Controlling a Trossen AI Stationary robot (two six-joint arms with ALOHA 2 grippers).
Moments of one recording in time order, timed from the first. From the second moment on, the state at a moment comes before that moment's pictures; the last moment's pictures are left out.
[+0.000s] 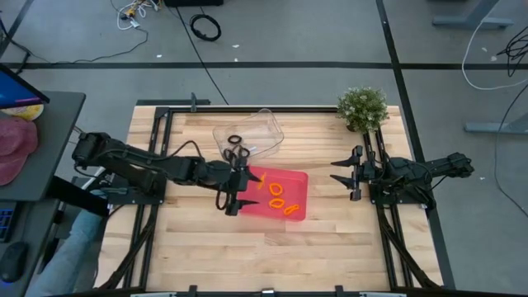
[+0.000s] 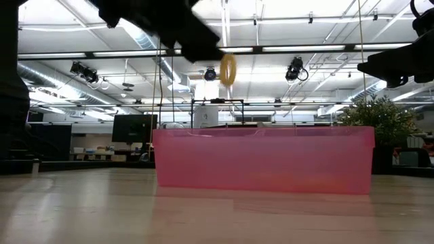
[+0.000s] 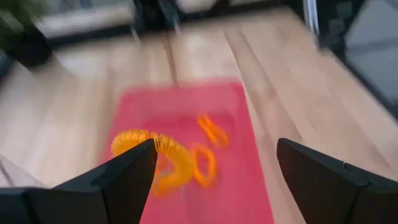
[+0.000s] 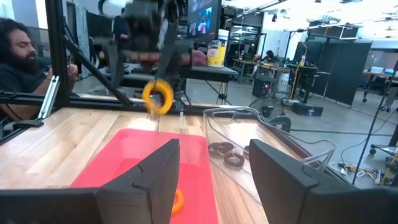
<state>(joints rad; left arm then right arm) -0.17 1.39 0.89 -0.01 -0.06 0.08 0.21 0.03 0.02 0.06 0.32 -0.14</state>
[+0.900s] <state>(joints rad) -0.17 1.45 1.04 -0.24 -0.07 0.09 0.21 0.03 0.02 0.06 0.32 -0.14</state>
